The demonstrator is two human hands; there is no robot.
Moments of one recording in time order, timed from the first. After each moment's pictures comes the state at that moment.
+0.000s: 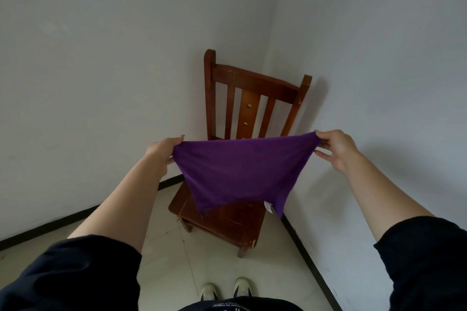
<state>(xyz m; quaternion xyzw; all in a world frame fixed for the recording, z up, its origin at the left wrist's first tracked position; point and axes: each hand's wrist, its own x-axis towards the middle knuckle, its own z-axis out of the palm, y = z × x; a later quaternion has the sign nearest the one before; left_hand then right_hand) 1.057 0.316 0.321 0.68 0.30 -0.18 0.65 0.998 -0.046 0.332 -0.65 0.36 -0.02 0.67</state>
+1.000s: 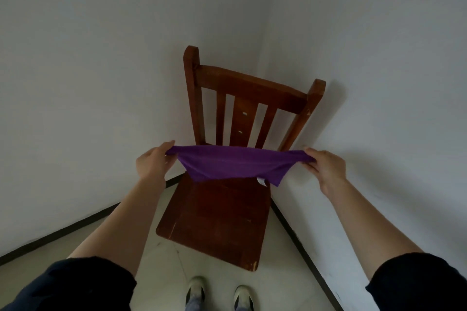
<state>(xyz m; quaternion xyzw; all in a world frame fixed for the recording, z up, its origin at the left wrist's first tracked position) 1.170 0.286 0.253 0.59 0.36 -0.07 0.72 1.079 -0.036 0.260 -0.56 0.45 -0.07 0.69</state>
